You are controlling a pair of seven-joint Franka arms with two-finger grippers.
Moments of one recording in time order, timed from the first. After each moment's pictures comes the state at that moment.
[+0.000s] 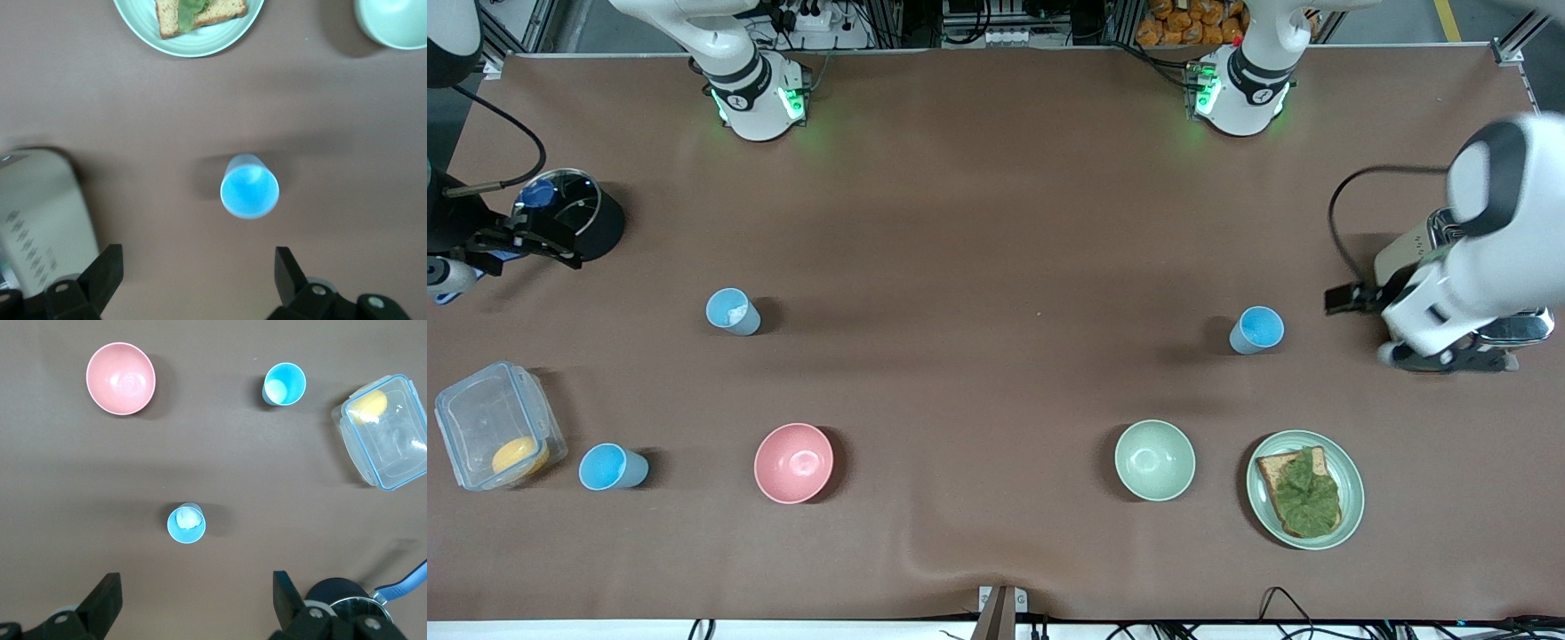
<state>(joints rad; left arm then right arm) -0.12 0.28 0.07 -1.70 0.00 1.80 0.04 0.05 0.08 -0.07 -1.51 0.00 1.56 -0.10</state>
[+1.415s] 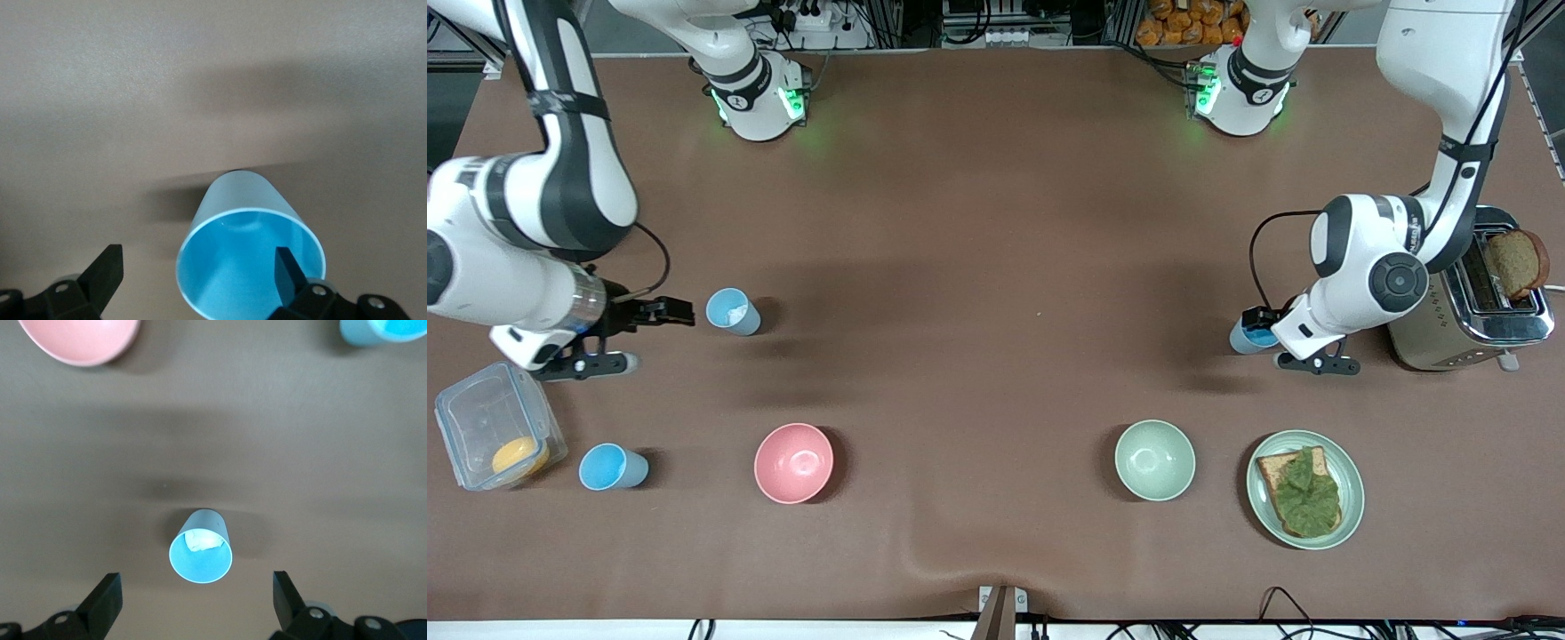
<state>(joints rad) -0.12 0.36 0.04 -2.10 0.00 2.32 0.03 0.07 0.24 -0.06 -1.84 0.06 1.89 -0.10</state>
